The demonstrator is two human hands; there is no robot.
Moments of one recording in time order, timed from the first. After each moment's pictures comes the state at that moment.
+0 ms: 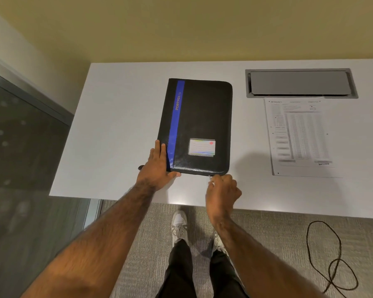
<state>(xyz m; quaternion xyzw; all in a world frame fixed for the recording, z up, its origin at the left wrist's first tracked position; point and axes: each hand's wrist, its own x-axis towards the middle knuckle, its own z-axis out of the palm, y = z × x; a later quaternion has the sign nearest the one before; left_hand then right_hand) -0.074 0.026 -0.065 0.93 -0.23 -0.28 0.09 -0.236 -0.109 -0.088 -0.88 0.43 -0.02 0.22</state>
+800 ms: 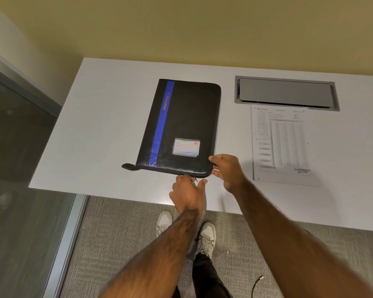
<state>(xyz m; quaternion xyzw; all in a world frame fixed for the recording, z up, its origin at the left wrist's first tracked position) -0.222 -0.099 -0.071 0.94 0.08 -0.15 0.28 -0.208 -0.232 -0.063 -0.57 0.43 0.02 0.70</state>
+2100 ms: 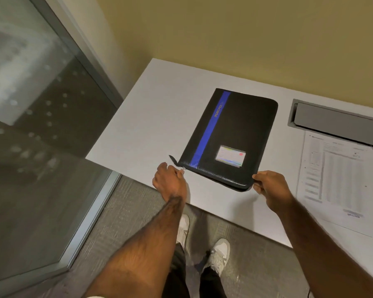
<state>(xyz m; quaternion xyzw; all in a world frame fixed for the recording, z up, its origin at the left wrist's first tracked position) -0.142 0.029 -0.082 0.96 0.17 0.02 0.21 -0.196 -0.236 -0.042 -0.67 0.43 0.09 0.60</state>
